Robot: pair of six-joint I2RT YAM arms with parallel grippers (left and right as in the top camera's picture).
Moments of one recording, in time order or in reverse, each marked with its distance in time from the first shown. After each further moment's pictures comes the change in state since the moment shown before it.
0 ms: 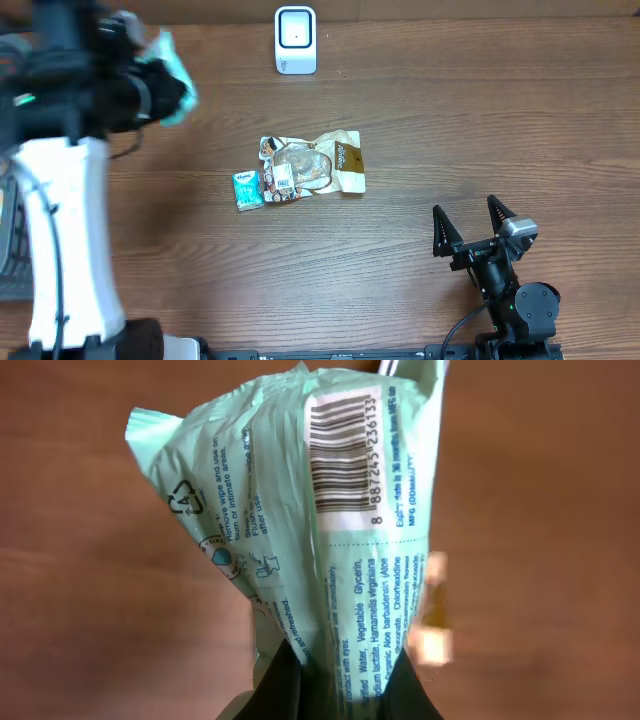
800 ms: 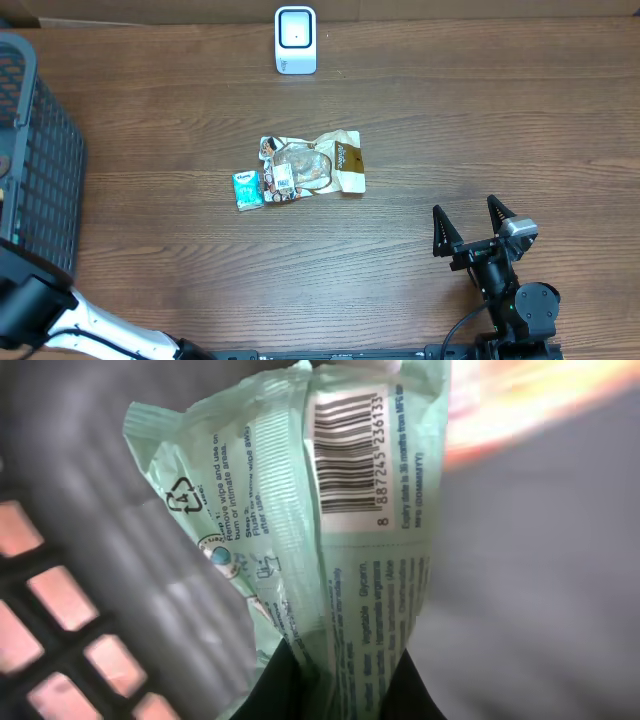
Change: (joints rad) left arm 0.855 0.488 -0.140 0.140 -0.357 0.018; right arm 0.000 0.000 0.000 0.000 0.000 0.000
